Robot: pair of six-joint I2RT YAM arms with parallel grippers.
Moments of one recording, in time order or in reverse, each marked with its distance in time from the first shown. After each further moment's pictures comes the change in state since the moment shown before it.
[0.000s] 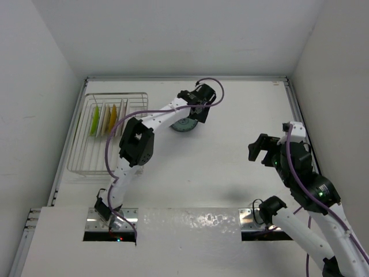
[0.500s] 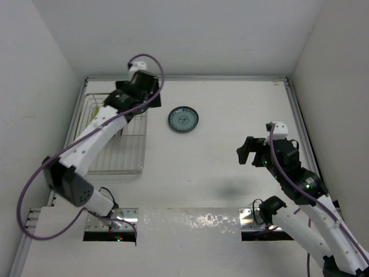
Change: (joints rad) left arm 0.183 -0.796 -0.557 0.040 -0.133 -0.135; right arm 0.000 0.033 -0.096 0.090 -0.137 -0.053
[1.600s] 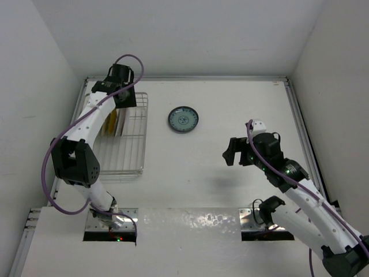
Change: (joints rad) left arm 0.366 0.122 -0.011 0.007 0.408 0.155; right arm 0.000 0.171 -0.108 0.182 -0.223 -0.029
